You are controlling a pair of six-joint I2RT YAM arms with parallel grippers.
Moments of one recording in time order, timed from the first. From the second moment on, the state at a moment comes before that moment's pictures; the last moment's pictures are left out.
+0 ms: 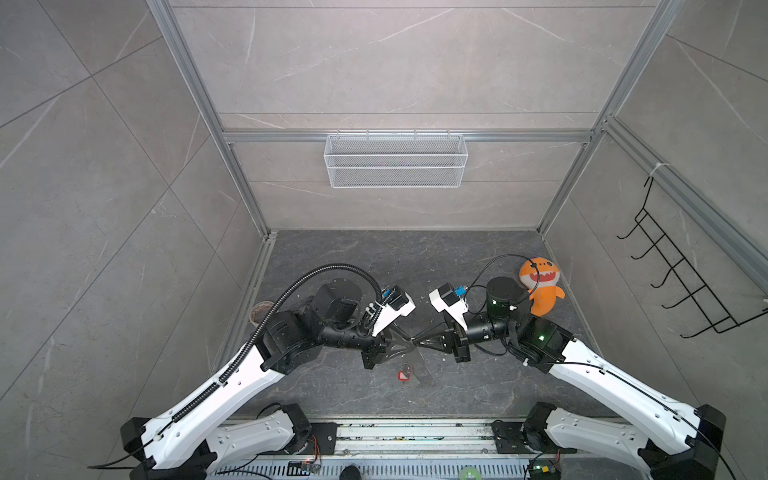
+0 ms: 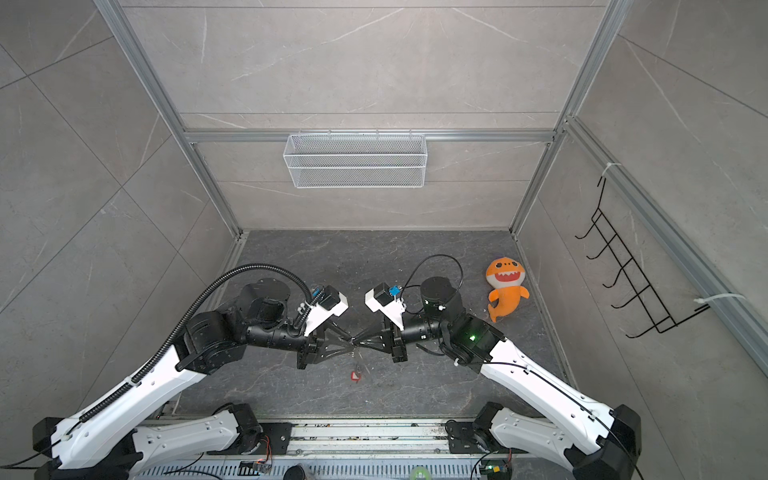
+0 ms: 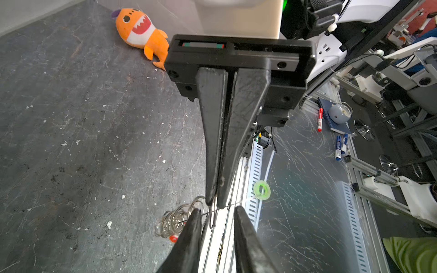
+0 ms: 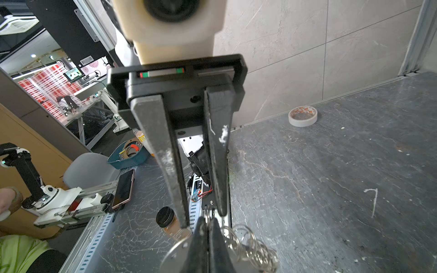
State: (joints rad) left arm -0.92 1.00 1.24 -0.83 0.53 -0.03; right arm 0.78 1.04 0.95 -0.18 -0.89 0.13
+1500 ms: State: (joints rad) left arm -0.92 0.79 0.91 -0.41 0.24 -0.25; right arm 0.90 1.02 1.01 -0.19 -0.41 0.23
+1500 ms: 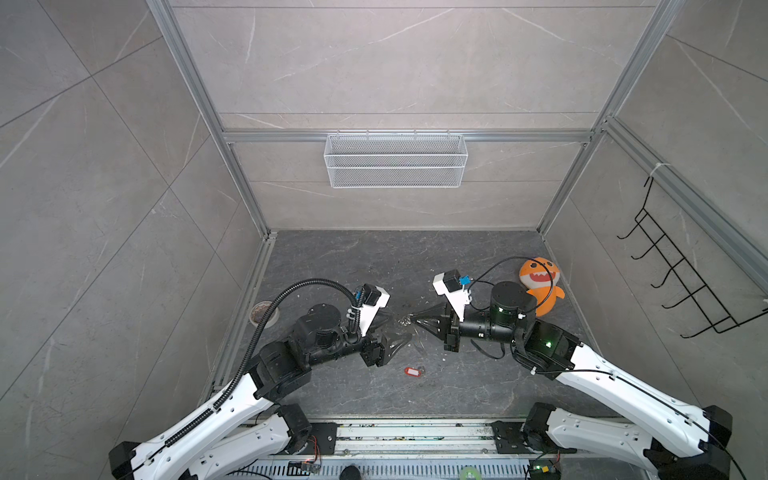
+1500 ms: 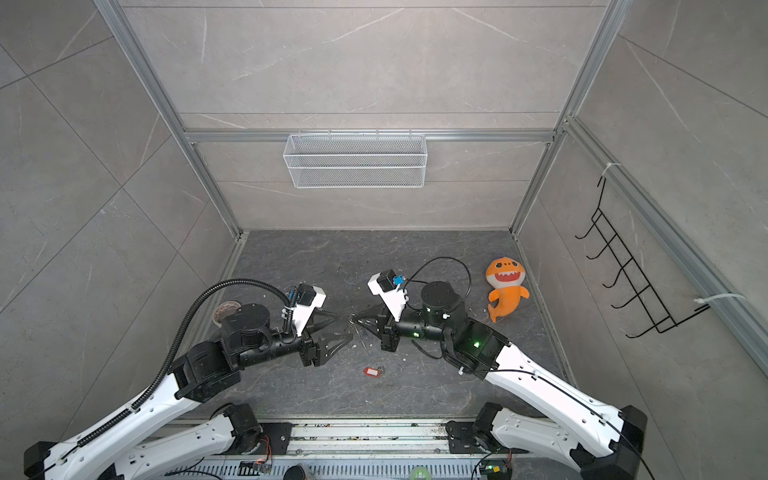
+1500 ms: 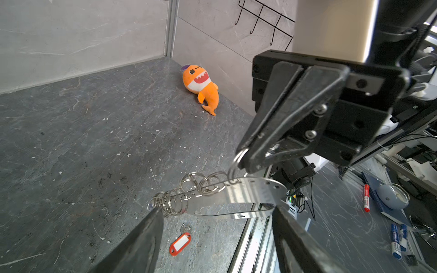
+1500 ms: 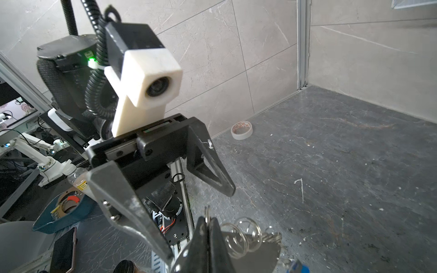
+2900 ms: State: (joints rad) left arm -0.93 0.76 0.92 -0.51 0.12 -0.25; right arm 1.09 1.13 1.11 -0.28 -0.04 0.18
